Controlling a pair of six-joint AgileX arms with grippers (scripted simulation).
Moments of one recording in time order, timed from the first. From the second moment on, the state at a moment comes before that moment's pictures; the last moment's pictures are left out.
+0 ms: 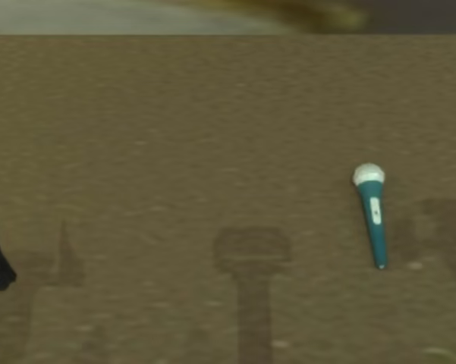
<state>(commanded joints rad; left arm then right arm) 0.00 0.00 0.00 0.00 0.00 0.00 0.17 0.67 0.48 -0.35 0.02 0.18</state>
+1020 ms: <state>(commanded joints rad) 0.00 0.00 0.00 0.00 0.00 0.00 0.44 1.82 1.23 -0.90 0.05 0.47</state>
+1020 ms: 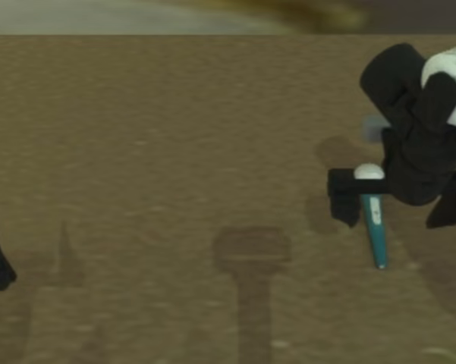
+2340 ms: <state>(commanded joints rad) 0.00 0.00 0.00 0.00 0.00 0.00 0.43 2.04 1.09 -0.54 0.05 0.46</state>
